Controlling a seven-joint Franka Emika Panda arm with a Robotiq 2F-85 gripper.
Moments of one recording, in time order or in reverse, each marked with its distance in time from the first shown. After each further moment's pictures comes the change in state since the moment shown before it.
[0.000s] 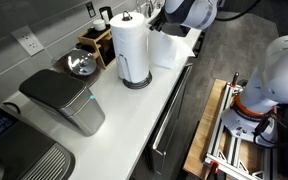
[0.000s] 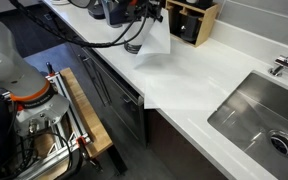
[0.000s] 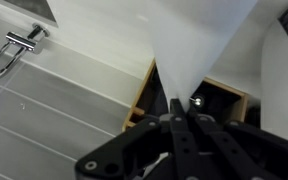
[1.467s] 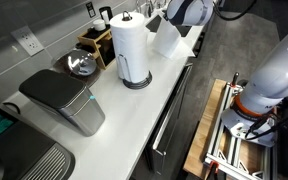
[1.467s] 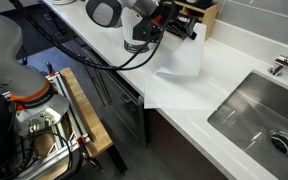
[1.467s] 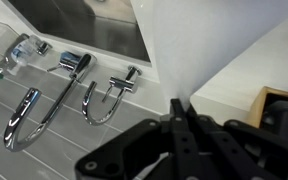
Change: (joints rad) arm -0.346 0.237 0.068 0.127 -0.190 0.183 0.245
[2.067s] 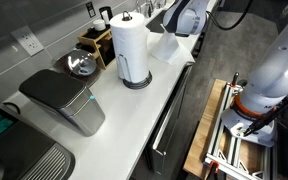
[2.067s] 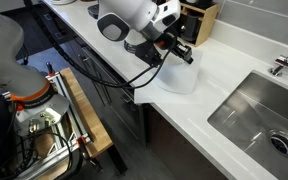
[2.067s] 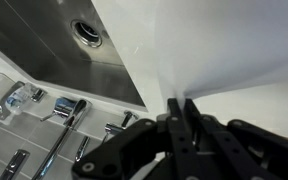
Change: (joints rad) arm -0.040 0.163 0.035 0.041 0.146 0.001 -0.064
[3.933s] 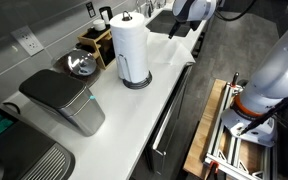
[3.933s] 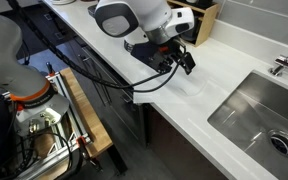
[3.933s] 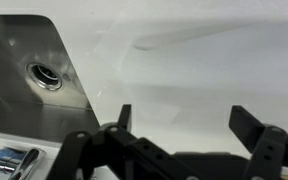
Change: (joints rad) arm 0.057 -0.089 -0.208 0.052 -0.308 -0.487 0.126
